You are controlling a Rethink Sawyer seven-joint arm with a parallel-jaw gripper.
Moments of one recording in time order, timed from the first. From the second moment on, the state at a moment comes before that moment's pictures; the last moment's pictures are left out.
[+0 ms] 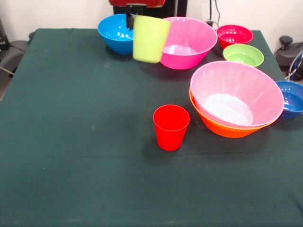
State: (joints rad) arm -0.63 -0.71 0.59 1.49 -0.52 1.28 1.85
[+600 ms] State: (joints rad) arm -0.56 -0.62 0.63 1.26 -0.44 1.51 1.85
